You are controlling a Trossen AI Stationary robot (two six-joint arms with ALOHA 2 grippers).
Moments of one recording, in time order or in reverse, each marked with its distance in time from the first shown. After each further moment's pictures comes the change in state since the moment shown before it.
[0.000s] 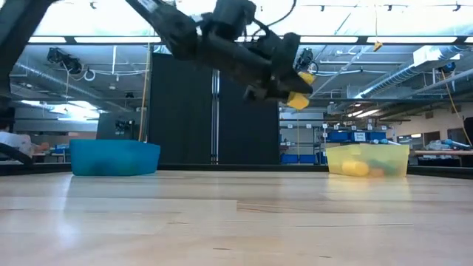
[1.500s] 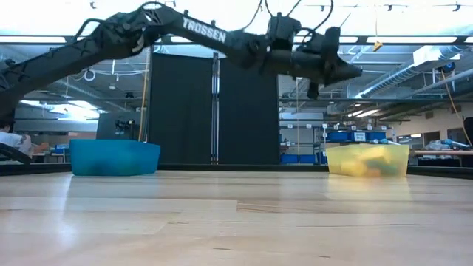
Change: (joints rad) left arm 0.236 0.599 1.097 -0.299 0.546 -0.009; right arm -0.010 0.003 0.000 0.159 -0.017 -0.271
